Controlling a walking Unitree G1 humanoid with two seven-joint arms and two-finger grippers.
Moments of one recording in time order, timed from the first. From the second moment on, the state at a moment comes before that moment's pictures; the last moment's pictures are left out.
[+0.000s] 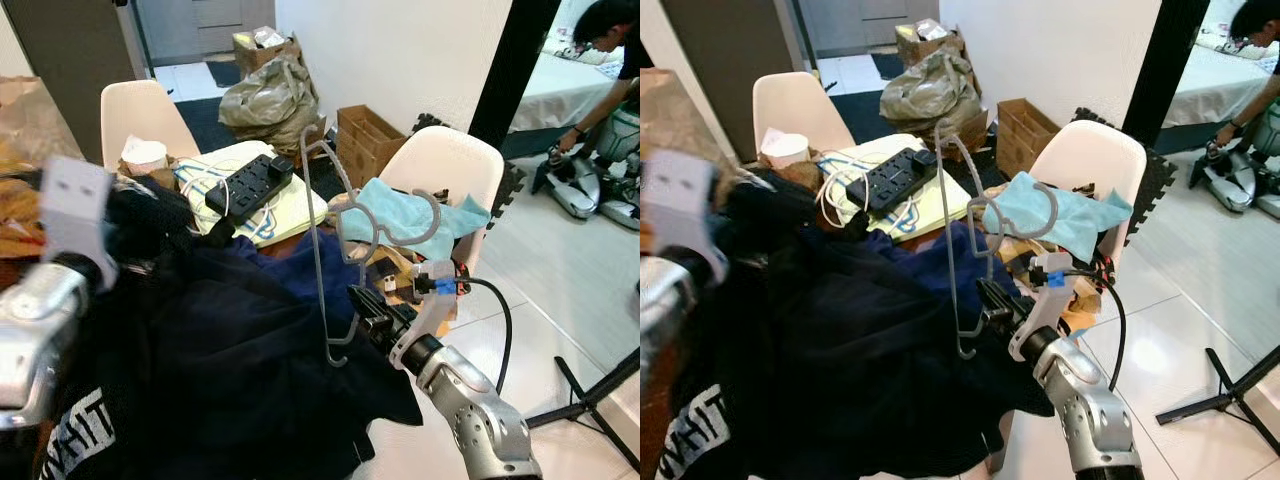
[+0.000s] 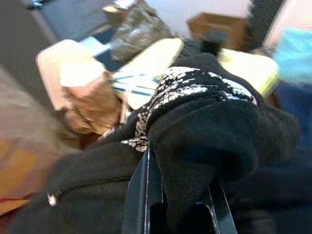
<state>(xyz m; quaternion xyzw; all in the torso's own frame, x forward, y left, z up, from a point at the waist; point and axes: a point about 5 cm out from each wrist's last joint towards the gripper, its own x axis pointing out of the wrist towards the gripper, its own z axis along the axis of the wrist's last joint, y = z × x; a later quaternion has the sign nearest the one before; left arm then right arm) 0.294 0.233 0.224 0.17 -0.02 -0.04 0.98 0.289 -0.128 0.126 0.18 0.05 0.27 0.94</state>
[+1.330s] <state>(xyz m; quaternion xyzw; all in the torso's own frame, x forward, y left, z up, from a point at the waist) 0.224 0.242 0.291 0.18 -0.08 -0.24 0.95 0.296 -0.149 0.125 0.27 0.04 0.21 0.94</state>
